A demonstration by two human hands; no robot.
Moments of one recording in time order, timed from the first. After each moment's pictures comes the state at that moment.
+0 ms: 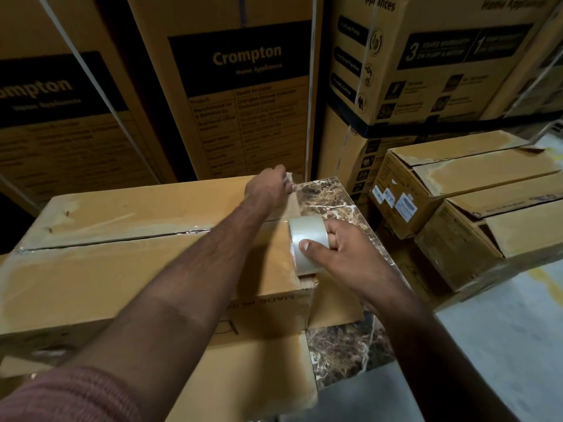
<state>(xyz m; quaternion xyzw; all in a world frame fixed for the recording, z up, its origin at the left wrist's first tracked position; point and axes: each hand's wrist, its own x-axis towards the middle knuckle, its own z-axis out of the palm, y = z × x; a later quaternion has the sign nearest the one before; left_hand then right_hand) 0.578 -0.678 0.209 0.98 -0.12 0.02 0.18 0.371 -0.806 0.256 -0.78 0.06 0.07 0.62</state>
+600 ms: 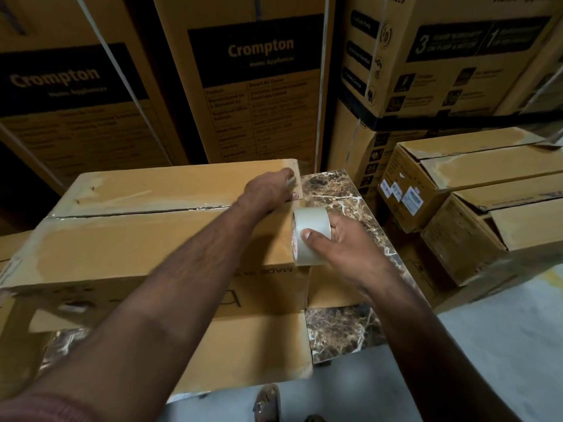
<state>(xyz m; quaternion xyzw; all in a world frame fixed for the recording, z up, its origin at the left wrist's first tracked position) 0.524 -0.667 0.222 0.98 -0.15 -0.07 0.13 0.339 -0.807 0.252 -0.76 0.05 0.07 0.64</state>
